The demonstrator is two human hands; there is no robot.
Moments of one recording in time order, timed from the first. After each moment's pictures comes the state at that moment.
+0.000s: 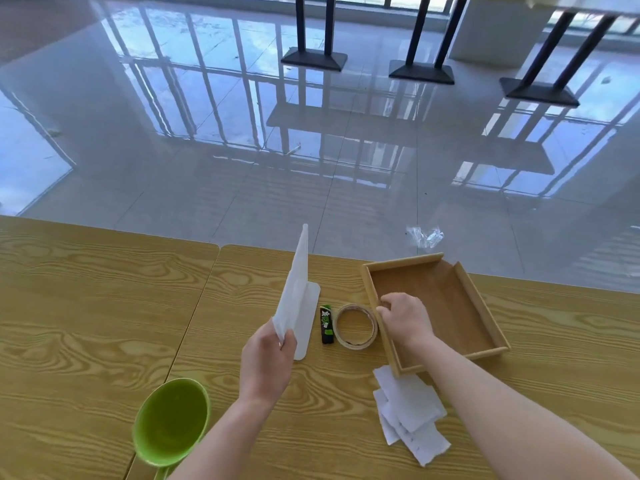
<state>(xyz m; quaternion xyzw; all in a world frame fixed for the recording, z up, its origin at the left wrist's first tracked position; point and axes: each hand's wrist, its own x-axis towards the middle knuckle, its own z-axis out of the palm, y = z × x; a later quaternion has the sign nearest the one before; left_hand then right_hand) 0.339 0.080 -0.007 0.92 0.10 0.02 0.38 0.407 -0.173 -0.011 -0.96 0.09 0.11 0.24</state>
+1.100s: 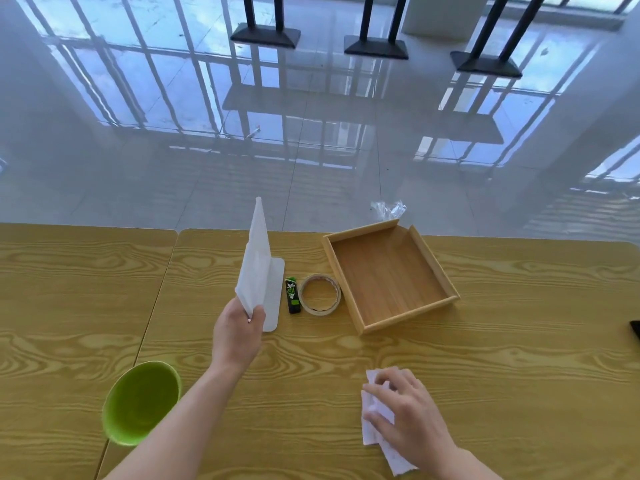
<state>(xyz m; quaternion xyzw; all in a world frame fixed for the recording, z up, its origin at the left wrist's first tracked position) 0.343 0.077 -0.018 0.90 0.08 -0.03 0.42 0.179 -0.206 -0.034 -0.97 -0.09 0.06 0.21</state>
